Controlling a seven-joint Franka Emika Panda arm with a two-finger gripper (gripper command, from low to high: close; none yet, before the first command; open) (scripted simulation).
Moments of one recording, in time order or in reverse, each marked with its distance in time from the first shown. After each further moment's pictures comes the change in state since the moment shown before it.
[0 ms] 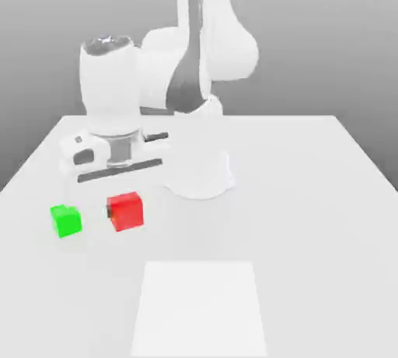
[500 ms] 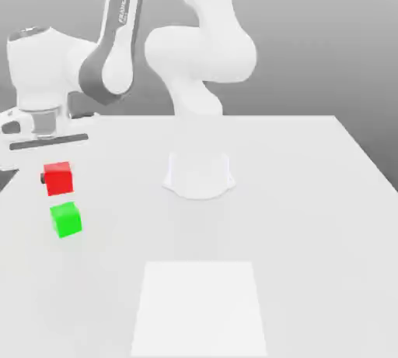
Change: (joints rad) arm -0.156 0.096 -0.266 0.034 -0.021 0.071 -0.336
